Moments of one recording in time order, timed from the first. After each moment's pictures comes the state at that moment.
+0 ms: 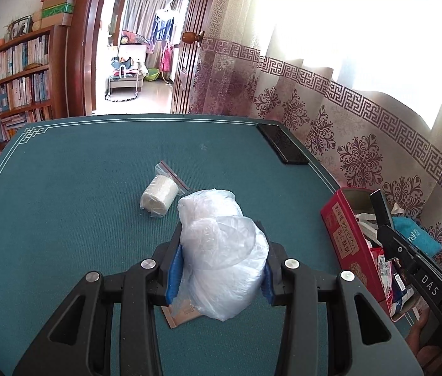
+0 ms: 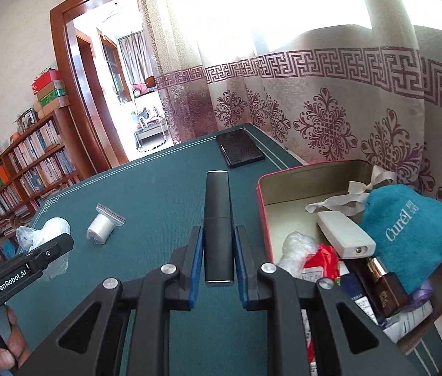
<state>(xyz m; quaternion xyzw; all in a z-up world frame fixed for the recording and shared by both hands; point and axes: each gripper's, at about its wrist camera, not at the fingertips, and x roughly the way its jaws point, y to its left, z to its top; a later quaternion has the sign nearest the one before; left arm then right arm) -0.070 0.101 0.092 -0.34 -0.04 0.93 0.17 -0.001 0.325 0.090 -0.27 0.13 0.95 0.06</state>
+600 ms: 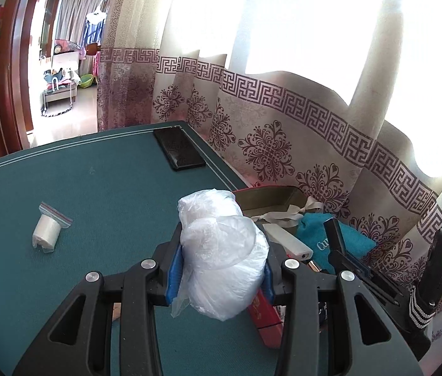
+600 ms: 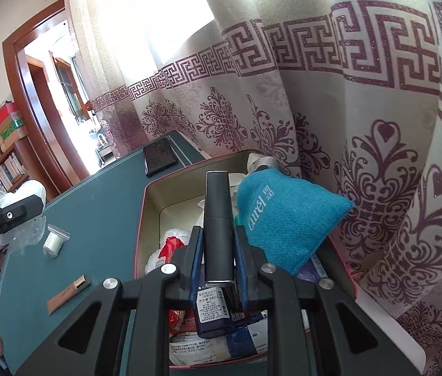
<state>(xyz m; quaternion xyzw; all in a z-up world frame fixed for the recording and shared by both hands) -0.051 0.223 0.141 -0.33 -0.01 0.89 0.32 0.053 0.422 0.082 -0.27 0.18 0.93 0.15</state>
